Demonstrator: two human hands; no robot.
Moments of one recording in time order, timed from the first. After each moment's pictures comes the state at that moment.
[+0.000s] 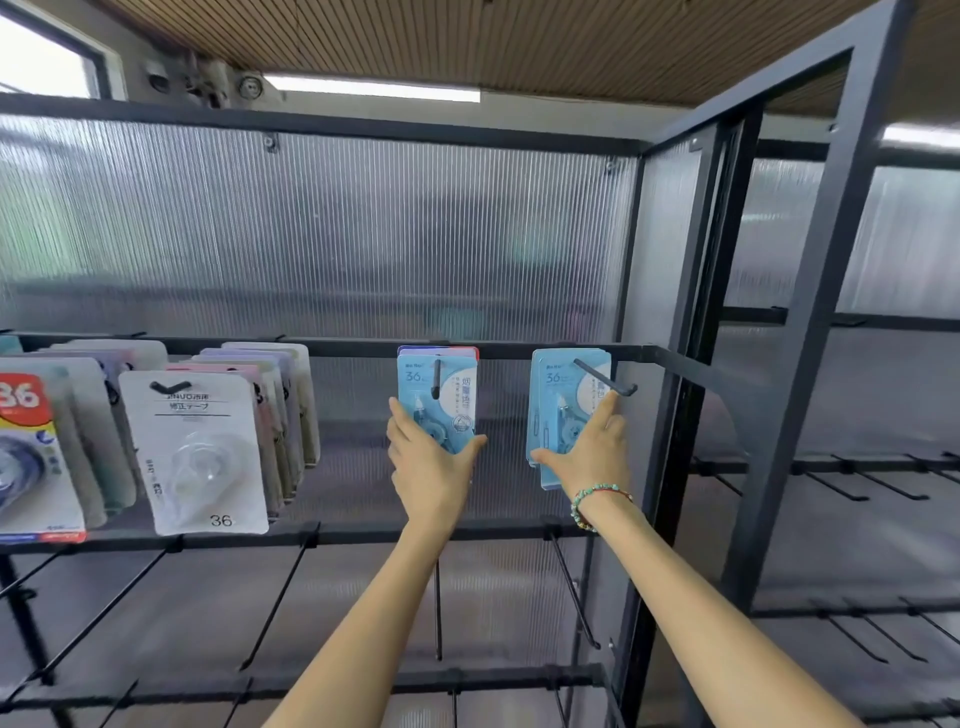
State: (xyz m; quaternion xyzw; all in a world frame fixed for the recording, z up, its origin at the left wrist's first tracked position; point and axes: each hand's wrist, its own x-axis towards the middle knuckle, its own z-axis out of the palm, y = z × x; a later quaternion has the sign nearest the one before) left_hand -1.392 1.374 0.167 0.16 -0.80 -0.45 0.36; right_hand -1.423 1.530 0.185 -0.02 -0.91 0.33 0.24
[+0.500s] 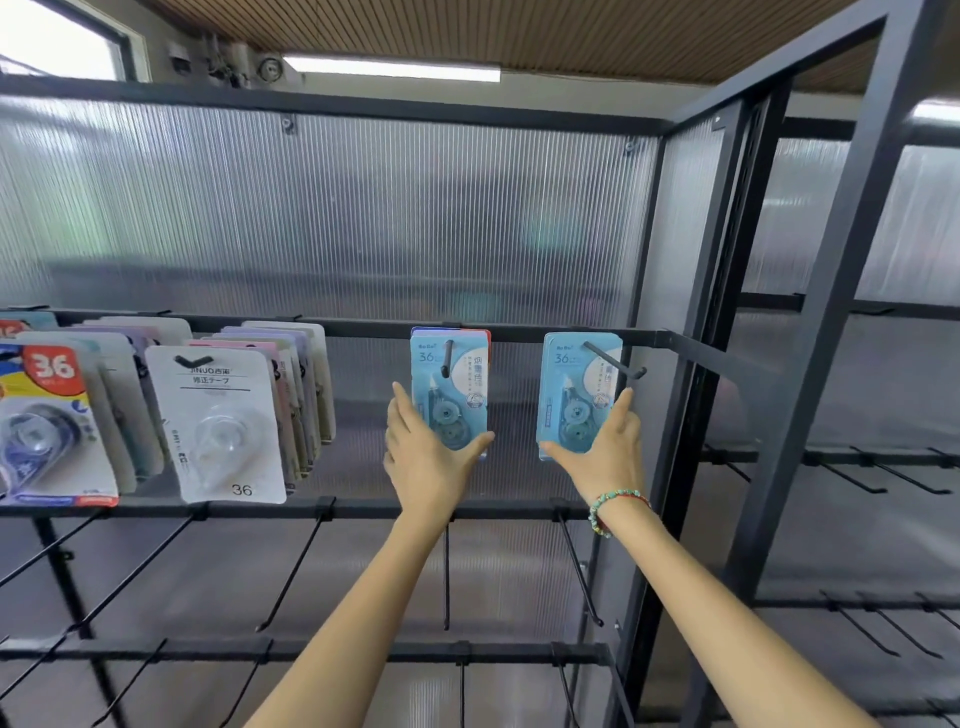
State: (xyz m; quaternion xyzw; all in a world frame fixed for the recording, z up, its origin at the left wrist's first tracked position) left_hand -1.374 1.363 0.161 0.16 -0.84 -0.39 0.35; right_hand -1.411 1.539 0.170 0.01 -0.90 0.37 0.22
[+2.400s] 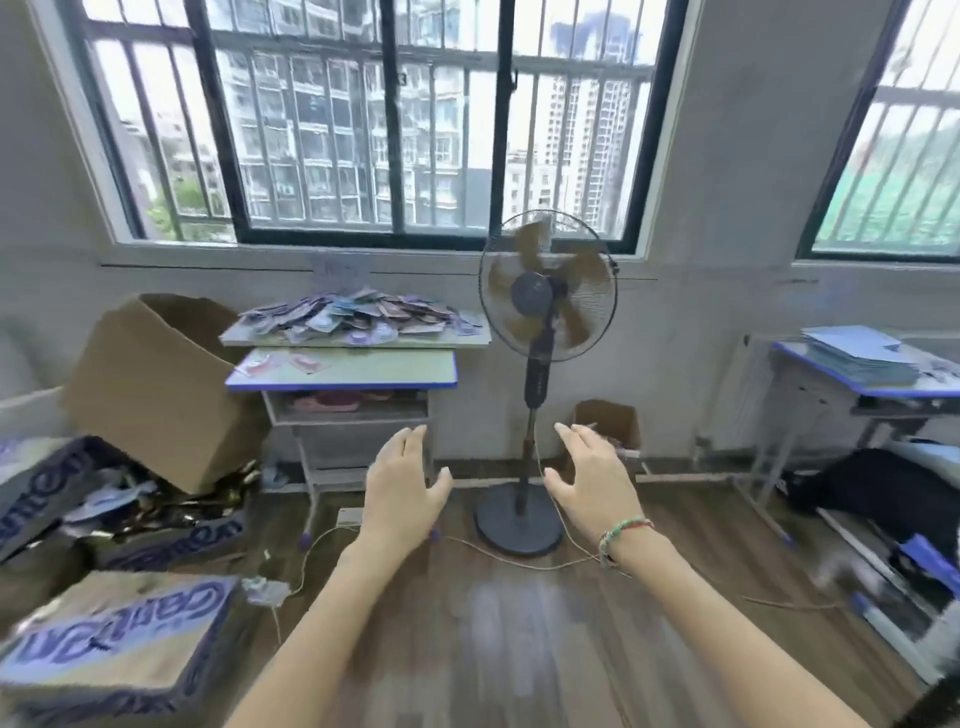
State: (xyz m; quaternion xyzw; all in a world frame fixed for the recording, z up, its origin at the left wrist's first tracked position) left_hand -0.491 0.792 0.064 0.68 -0.63 -0.07 0.36; right_hand -0.702 0.769 0.087 0.76 -0.60 0.24 -0.06
